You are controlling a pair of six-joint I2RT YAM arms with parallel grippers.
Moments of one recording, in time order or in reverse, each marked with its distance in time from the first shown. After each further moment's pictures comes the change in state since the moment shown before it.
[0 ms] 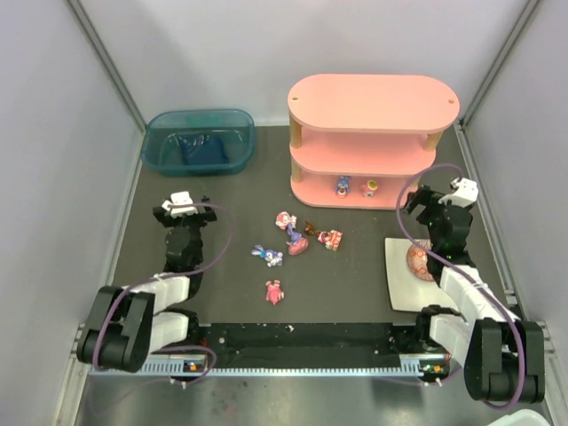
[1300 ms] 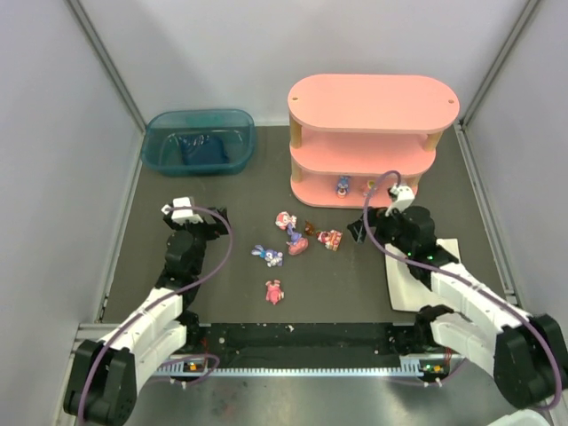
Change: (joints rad) left arm -0.089 -0.382 0.013 -0.558 0.137 -0.290; right arm 0.389 -0.082 0.065 -0.368 -0.249 0.100
